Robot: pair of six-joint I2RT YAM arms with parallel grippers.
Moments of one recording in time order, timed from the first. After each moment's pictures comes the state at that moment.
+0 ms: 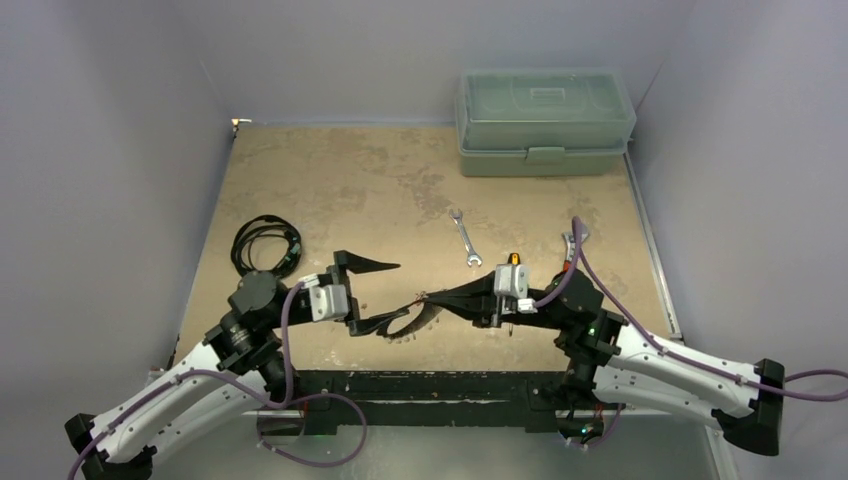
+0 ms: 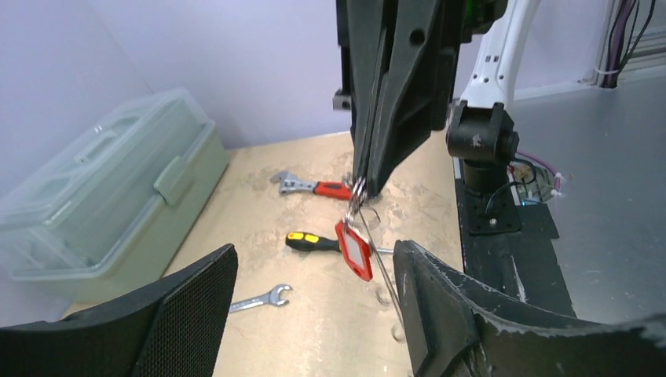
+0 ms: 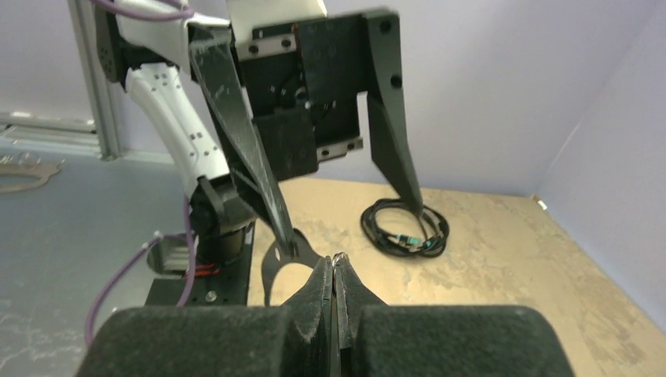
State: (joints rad) left arm -0.85 0.54 0.58 0.10 0.54 0.20; right arm 1.10 0.70 0.57 0.36 -0.34 -0.11
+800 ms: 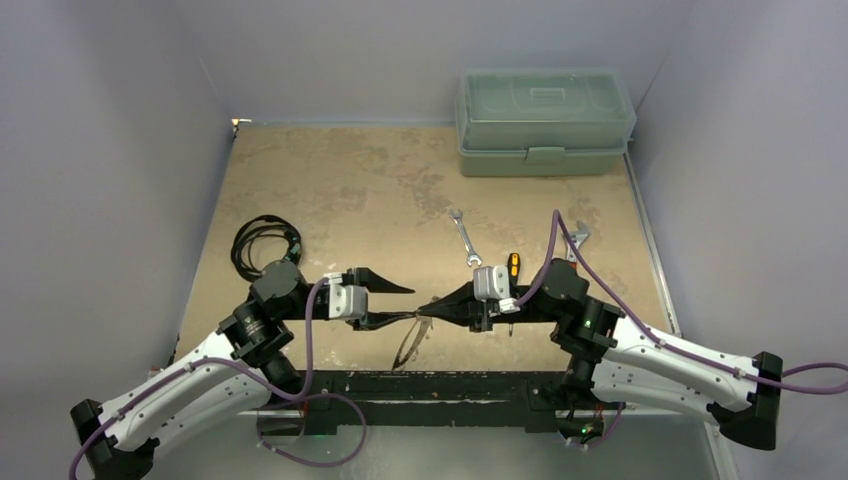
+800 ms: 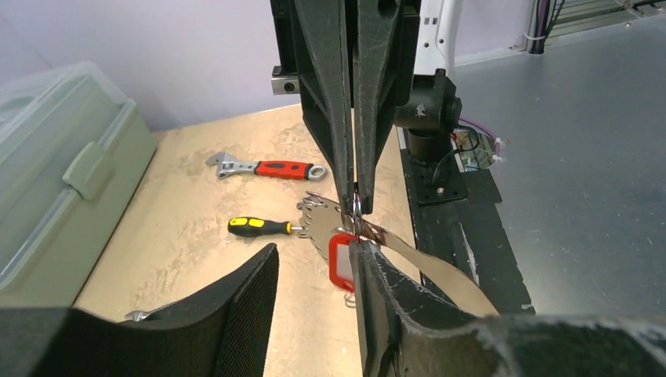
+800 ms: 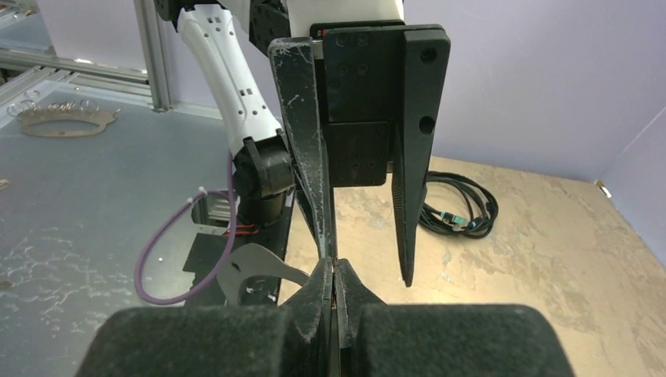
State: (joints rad) left arm -0.85 0.61 0.58 0.08 0.68 0.21; right arm 1.10 0.79 0.68 0.18 -0.48 -0.15
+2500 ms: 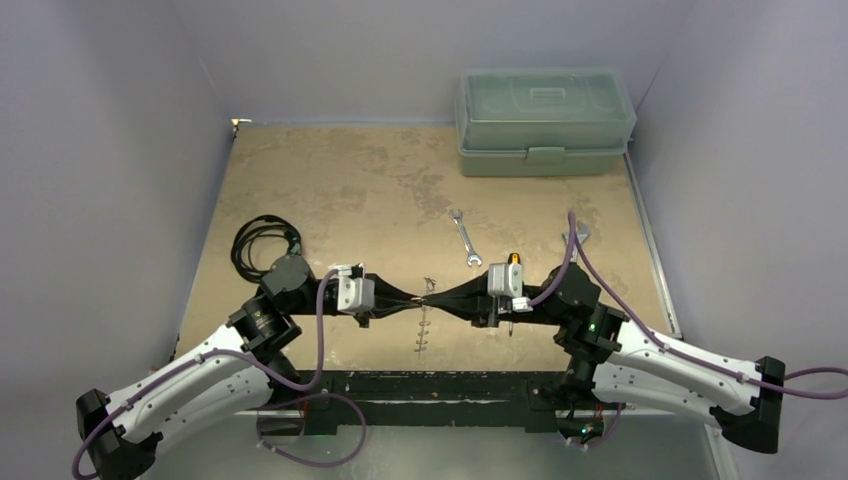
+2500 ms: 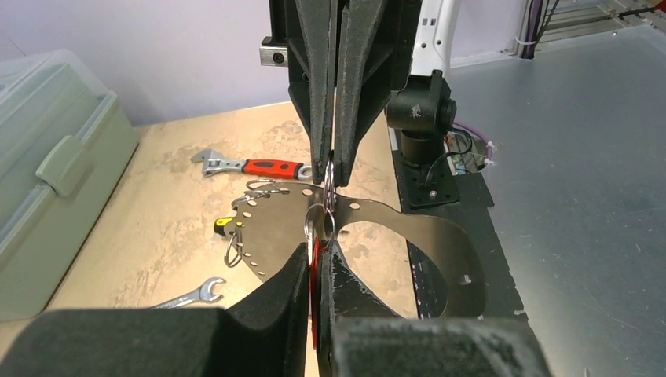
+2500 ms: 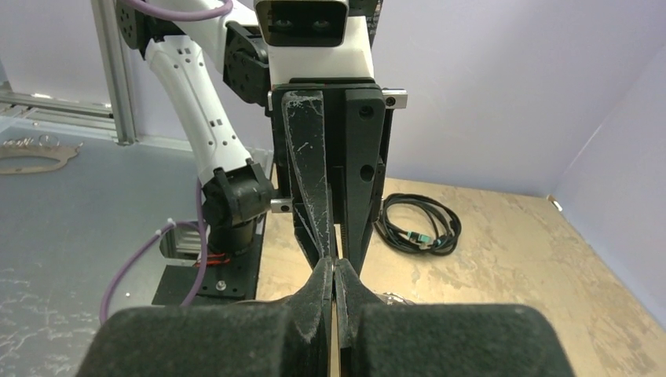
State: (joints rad) left arm -0.84 0.68 0.58 0.14 0.70 0.17; right arm 1.10 0.75 0.65 0.28 -0.41 -0.13
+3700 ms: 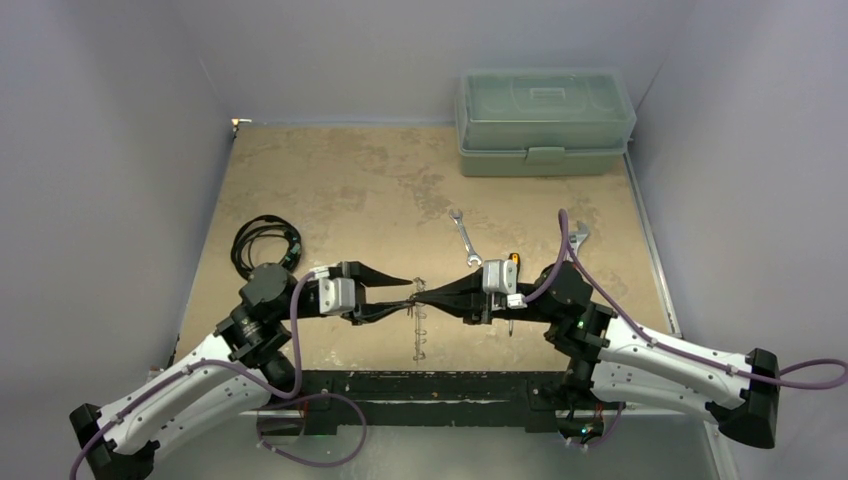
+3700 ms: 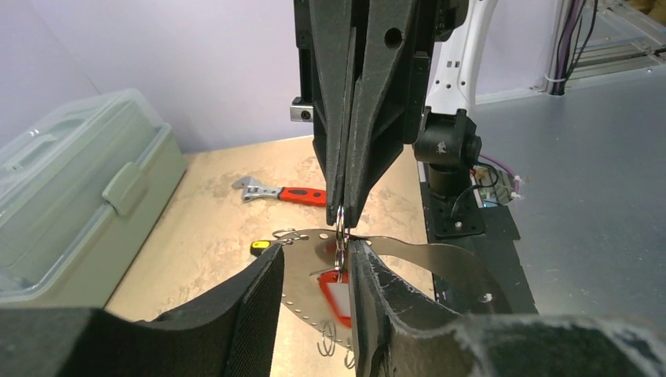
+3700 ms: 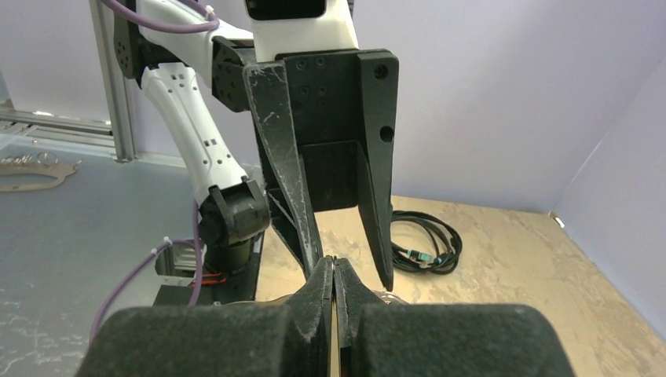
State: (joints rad) left arm -0.84 0.59 0.58 0.18 0.64 0.13; right arm 1.10 0.81 0.64 0.39 -0.41 -0.11
